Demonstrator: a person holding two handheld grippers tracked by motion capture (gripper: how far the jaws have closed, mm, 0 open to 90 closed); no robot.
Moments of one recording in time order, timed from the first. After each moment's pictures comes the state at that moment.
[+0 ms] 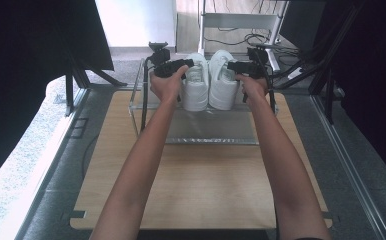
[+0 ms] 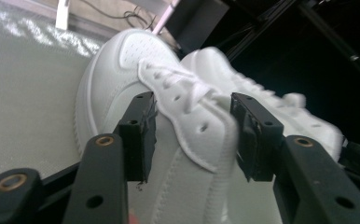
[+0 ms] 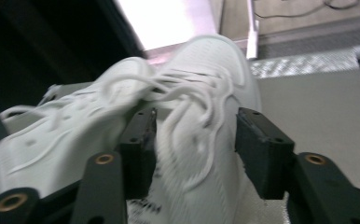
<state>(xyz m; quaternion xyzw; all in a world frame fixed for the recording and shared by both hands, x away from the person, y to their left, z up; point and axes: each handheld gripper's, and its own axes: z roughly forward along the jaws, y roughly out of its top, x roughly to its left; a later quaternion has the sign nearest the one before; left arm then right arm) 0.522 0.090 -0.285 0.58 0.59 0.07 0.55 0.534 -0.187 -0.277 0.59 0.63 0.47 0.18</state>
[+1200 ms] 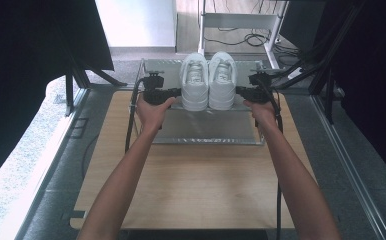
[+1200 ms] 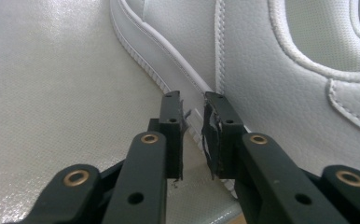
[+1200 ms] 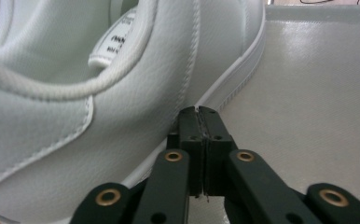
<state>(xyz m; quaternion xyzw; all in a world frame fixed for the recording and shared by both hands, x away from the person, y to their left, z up) 0.468 0.111 -0.332 0.68 0.54 0.12 0.48 0.482 -0.204 -0.319 0.51 0.71 0.43 0.20</state>
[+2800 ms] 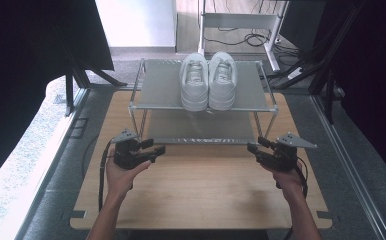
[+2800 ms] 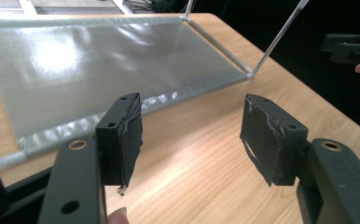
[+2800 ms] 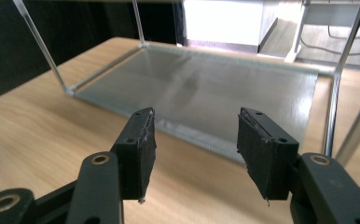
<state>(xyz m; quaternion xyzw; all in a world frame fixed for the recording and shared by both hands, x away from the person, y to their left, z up) 0.310 0.177 -0.410 0.73 0.45 0.10 0.51 0.325 -0.274 -0.414 0.43 0.72 0.51 0.21</state>
